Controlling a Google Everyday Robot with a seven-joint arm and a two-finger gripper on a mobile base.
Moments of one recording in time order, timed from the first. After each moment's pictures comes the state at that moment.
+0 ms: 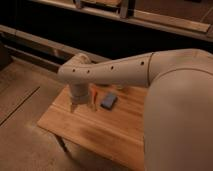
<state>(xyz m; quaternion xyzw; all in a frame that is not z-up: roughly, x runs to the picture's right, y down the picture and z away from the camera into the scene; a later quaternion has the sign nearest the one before) -0.107 0.102 0.703 -0.26 0.23 0.64 0.68</state>
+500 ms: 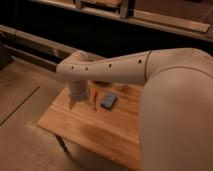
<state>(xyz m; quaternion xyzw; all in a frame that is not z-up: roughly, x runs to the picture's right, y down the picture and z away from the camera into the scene) -0.125 0.077 0.710 -0.25 0.23 0.68 0.65</state>
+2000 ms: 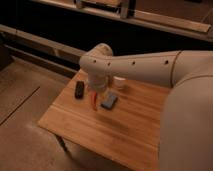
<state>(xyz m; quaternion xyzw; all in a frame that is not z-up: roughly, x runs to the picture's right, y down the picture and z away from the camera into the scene) 0.014 0.040 0.725 -0.15 0.25 0.83 0.48</state>
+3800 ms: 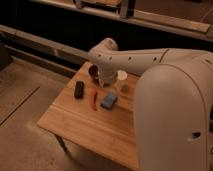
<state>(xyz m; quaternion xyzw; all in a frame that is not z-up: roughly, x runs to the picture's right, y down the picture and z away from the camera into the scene) 0.029 -0.004 0.794 -0.10 0.26 0.82 0.49</state>
